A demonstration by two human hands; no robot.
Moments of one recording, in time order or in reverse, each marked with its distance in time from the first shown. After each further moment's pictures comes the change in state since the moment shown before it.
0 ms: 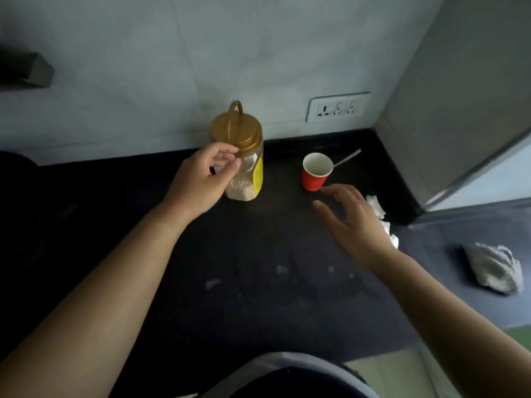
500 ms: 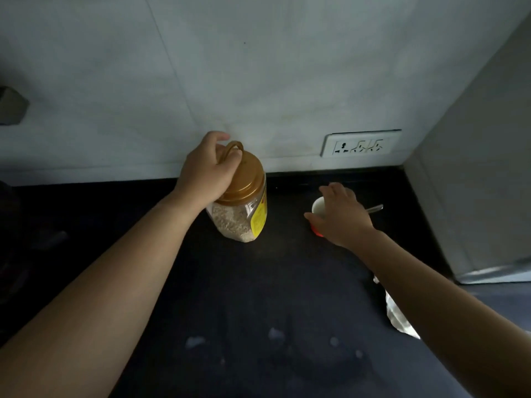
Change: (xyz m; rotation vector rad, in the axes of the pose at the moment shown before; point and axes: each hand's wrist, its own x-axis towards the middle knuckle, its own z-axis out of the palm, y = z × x) left_hand 0.127 -0.003 0.023 0.083 0.145 -0.185; right_hand 0.173 0.052 0.031 -0.460 -0.259 -0.032
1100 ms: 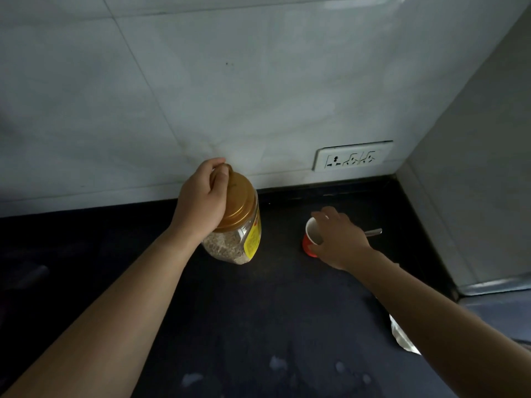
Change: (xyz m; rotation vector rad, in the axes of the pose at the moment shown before) left_hand 0.003 0.000 0.013 -0.037 0.017 0.053; right_hand 0.008 0.014 0.014 -0.047 -0.136 0.015
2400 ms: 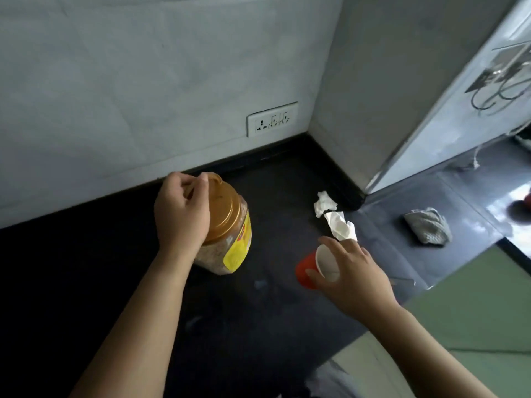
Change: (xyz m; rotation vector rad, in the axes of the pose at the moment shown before) left_hand -0.139 0.012 -0.024 -0.205 0.105 0.110; right_hand -0.270 -0.072 0.037 0.223 0.275 0.484
